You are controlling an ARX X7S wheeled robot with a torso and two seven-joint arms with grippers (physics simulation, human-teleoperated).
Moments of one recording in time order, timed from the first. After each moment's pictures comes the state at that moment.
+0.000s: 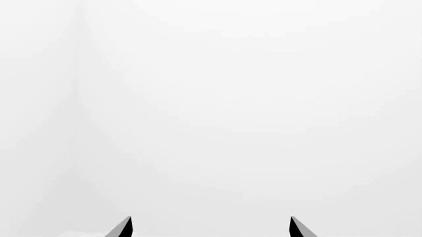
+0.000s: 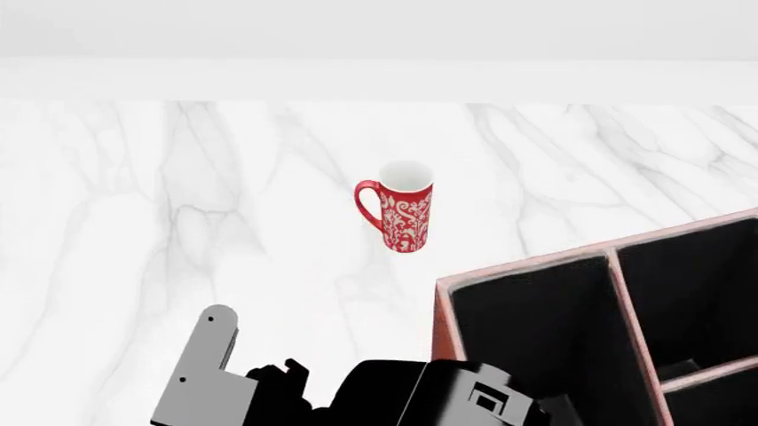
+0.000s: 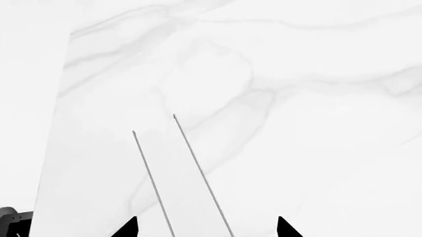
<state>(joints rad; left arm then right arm) 0.02 -0.48 -0.43 0.88 -0.67 -0.51 -0.21 1.16 0.35 -1.27 -0.03 0.86 0.86 -0.42</state>
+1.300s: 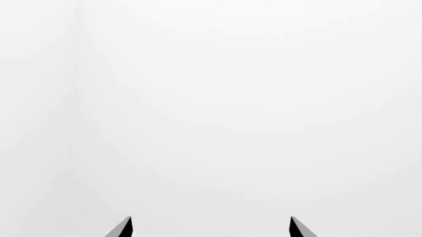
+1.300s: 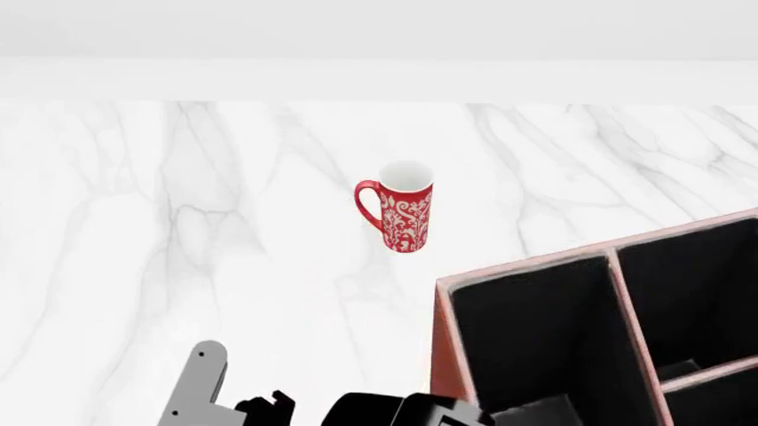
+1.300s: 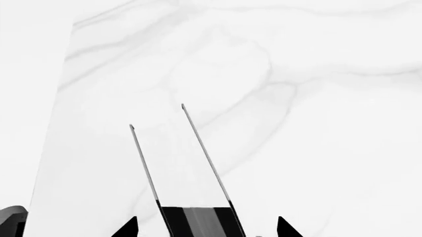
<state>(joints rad) 0.05 -0.50 -0.44 0.89 -0.69 -0.48 -0.23 1.09 0.29 -1.33 0.08 0.79 0.75 -0.46</state>
